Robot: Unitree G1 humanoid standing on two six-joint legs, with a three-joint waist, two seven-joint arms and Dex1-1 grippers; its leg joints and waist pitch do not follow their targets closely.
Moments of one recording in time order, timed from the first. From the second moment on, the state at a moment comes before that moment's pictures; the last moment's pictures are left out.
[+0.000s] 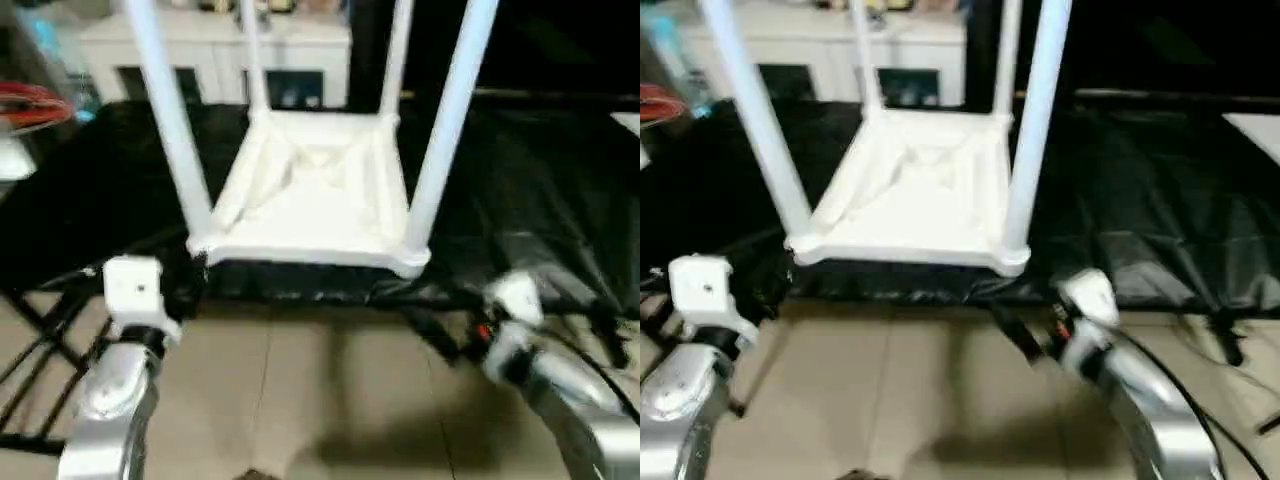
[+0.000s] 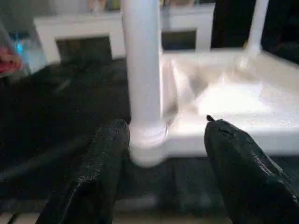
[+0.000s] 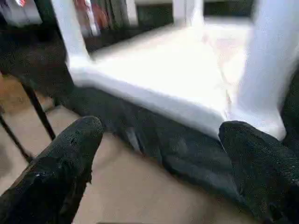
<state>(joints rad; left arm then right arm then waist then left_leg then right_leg) 0.05 0.16 0.15 -0.18 -0.10 0.20 -0.15 -0.03 -0.31 -0.03 -0.10 0.34 0.32 0.64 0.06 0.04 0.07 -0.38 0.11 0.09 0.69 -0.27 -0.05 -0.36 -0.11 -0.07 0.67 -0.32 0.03</state>
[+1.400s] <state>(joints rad) 0.32 0.12 0.10 -0.40 -0.21 0.21 -0.24 -0.05 -0.25 0.17 -0.09 0.29 0.35 0.67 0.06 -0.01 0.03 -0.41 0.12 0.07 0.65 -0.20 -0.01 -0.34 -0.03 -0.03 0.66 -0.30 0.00</state>
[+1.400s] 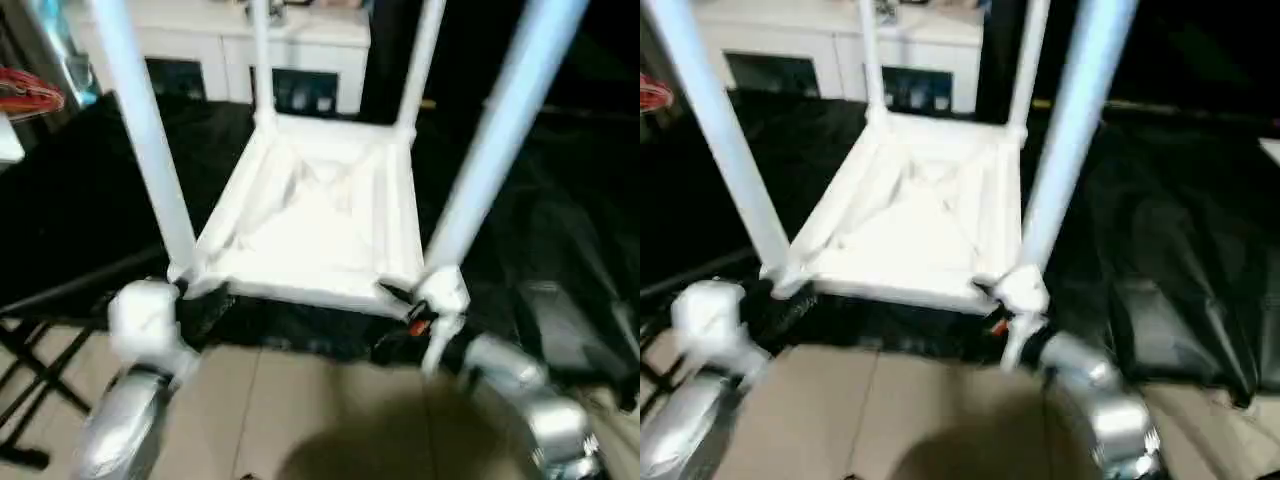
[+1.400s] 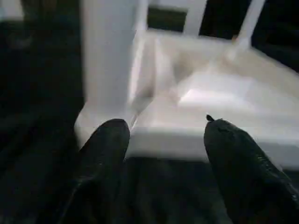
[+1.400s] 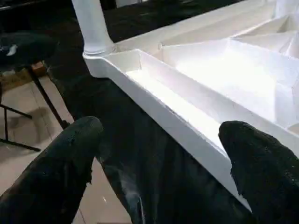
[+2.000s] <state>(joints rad) 0.11 0.15 0.17 -0.21 -0.17 0.16 -0.13 -0.17 -0.27 0.13 0.00 0.30 0.34 0.68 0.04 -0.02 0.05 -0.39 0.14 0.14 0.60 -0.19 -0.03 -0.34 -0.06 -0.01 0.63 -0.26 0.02</state>
